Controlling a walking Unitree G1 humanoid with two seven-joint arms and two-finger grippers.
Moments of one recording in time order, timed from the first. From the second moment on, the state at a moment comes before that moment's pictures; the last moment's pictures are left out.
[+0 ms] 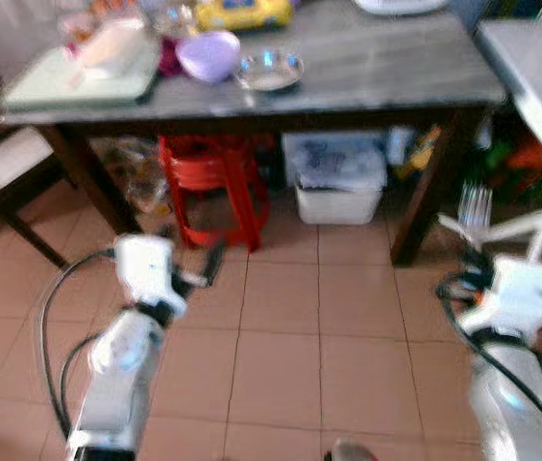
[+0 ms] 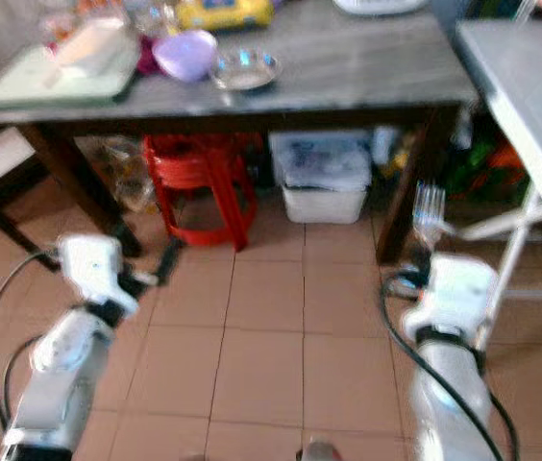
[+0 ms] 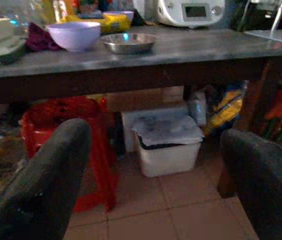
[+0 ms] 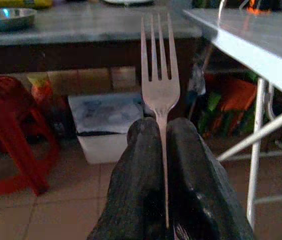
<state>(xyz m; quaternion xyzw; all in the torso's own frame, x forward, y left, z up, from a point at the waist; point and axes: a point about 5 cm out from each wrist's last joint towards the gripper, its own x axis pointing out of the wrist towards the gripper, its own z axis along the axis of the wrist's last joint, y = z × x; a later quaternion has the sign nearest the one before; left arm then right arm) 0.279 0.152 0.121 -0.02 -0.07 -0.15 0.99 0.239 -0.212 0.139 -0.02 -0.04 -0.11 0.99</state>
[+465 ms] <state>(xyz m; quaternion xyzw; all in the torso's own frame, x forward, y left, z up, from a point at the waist) 0.279 0.138 0.127 -0.03 -0.07 -0.17 0.98 0.241 -0.201 0.147 0.00 -0.06 -0.10 0.99</state>
